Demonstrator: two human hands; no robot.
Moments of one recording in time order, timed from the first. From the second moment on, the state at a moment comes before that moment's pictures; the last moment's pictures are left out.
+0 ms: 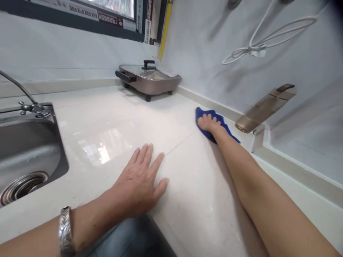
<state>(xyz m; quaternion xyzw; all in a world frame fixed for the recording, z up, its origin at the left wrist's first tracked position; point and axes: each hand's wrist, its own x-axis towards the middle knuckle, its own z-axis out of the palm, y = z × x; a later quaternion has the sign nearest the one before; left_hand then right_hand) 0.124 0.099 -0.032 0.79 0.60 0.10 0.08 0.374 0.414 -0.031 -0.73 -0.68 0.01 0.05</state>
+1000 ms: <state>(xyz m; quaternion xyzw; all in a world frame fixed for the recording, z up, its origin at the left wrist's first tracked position) -0.023 -0.083 -0.002 0.73 0.65 0.19 0.06 0.305 0.092 -0.029 -0.33 -0.94 0.03 0.03</state>
